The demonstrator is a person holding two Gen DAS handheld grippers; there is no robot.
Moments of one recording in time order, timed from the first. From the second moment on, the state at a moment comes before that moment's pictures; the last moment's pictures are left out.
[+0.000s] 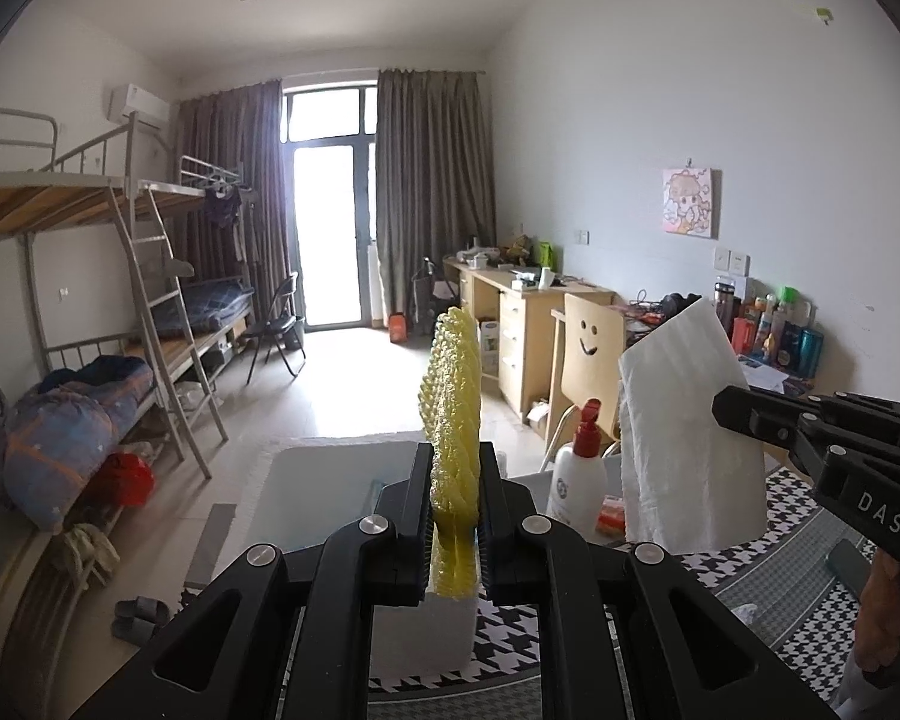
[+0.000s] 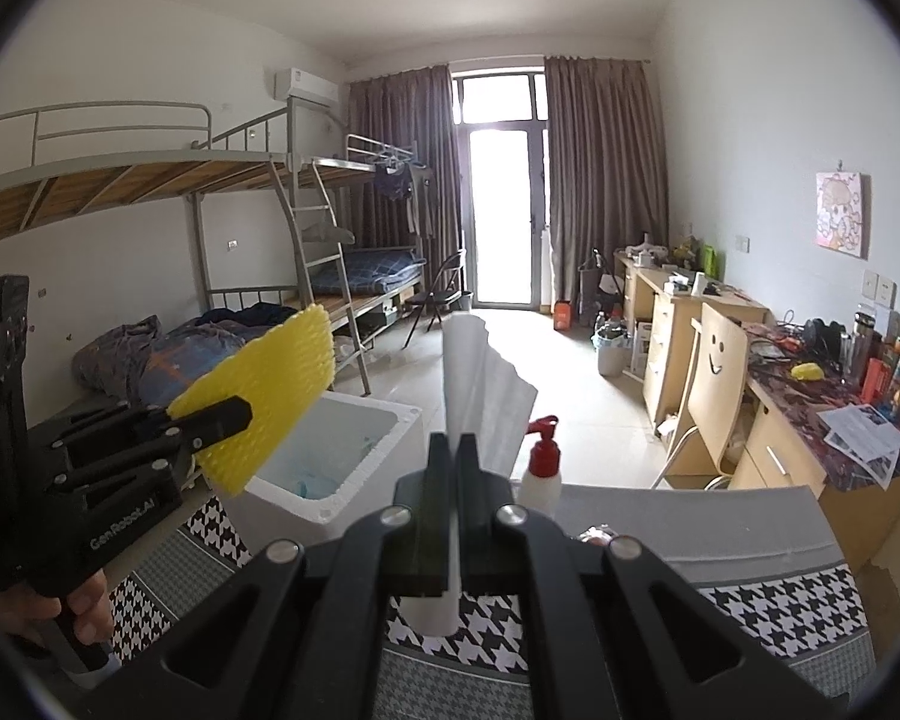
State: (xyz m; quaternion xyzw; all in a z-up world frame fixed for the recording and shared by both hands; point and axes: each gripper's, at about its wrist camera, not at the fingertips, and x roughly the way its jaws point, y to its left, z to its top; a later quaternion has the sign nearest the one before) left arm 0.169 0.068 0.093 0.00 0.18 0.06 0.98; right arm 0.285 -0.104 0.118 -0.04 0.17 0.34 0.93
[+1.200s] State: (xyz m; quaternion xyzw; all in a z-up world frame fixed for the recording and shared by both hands) left arm 0.160 0.139 0.087 -0.03 0.18 0.17 0.97; right arm 0.304 -0.010 0.124 -0.08 0.18 0.40 0.89
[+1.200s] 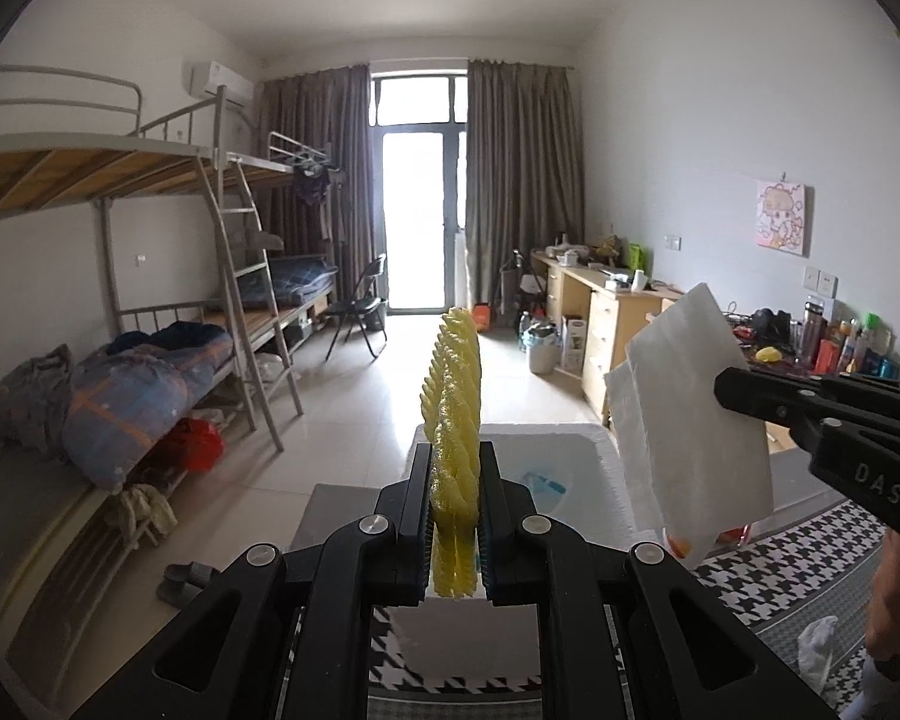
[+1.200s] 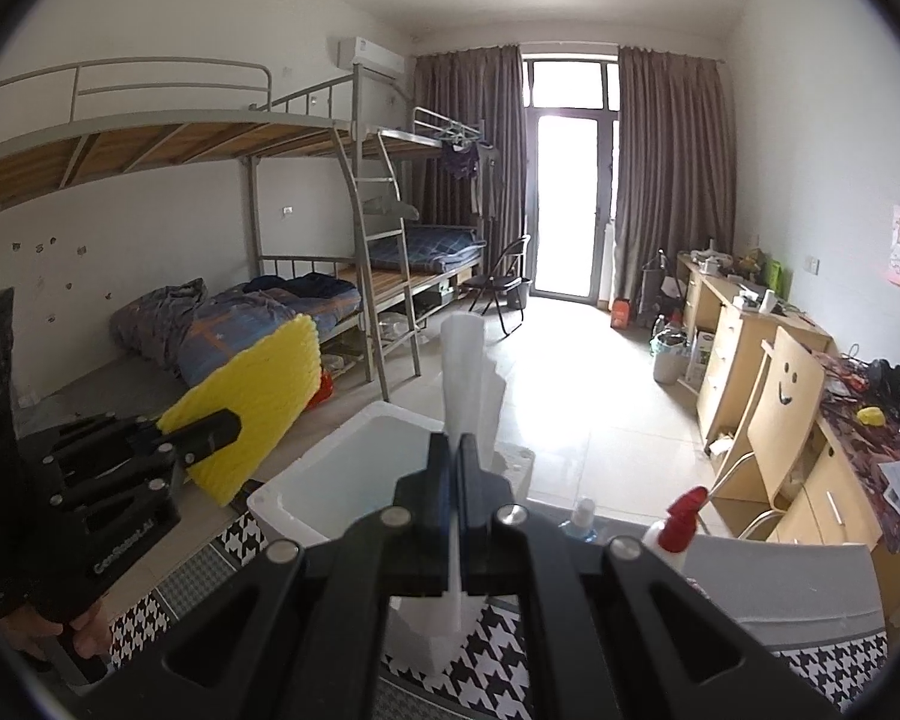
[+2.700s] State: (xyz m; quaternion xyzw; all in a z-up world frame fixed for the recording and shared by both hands) left arm 0.166 0.167 0.069 -0.06 0.22 0.18 0.96; right arm 0.350 0.058 0.067 -0.14 0.30 0.38 0.87
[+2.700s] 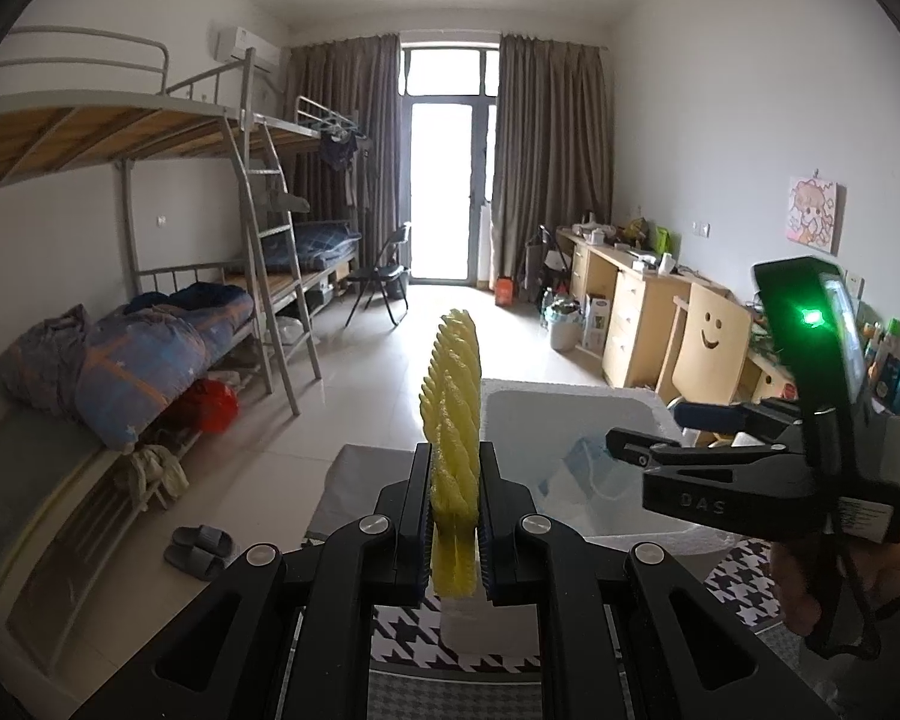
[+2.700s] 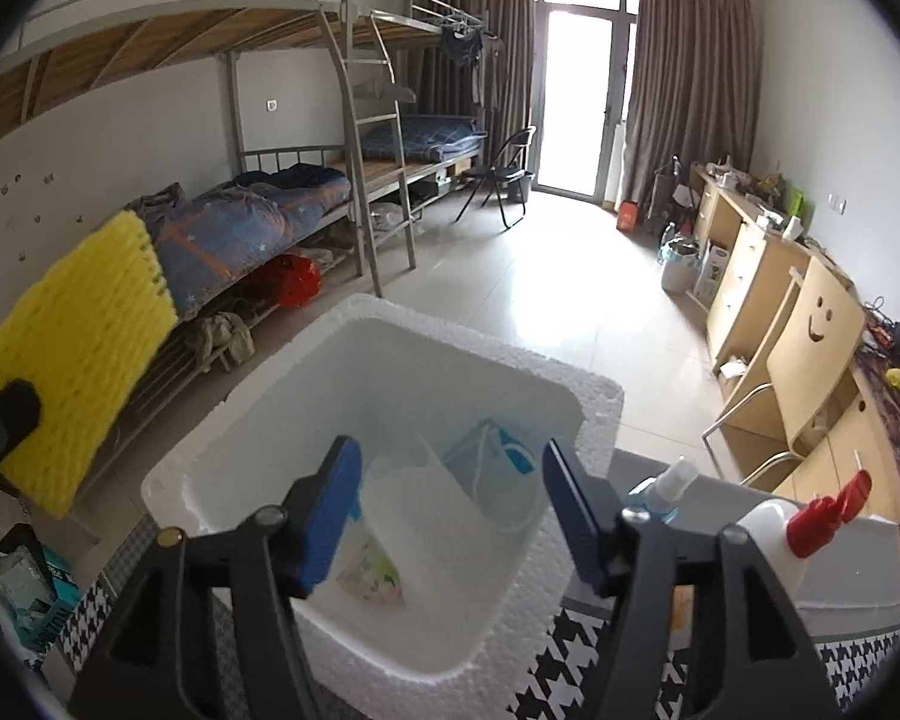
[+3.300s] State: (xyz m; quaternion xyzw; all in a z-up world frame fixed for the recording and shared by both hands) left arm 0.198 0.150 0.070 -0.05 0.23 0.14 0.96; right arm 0.329 0.002 0.094 -0.10 0.25 0.36 0.89
